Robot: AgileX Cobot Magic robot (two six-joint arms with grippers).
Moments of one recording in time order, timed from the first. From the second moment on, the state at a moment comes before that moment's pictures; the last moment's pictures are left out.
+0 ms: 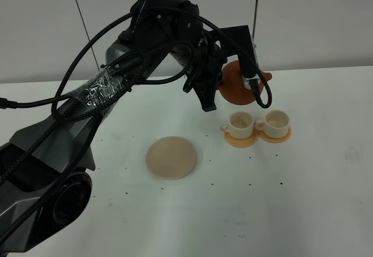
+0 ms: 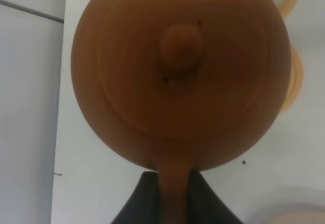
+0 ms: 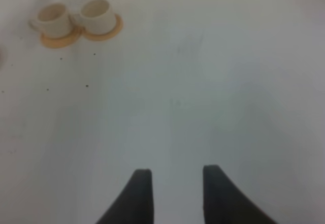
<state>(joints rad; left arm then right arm) -0.57 2.44 -2.47 0.06 1.05 0.96 0.19 -0.01 -0.49 -0.05 1.06 0.13</state>
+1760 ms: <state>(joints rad) -0.64 2.51 -2.47 0.20 1.03 0.86 0.19 -0.01 -0.49 -0.05 1.06 0.13</state>
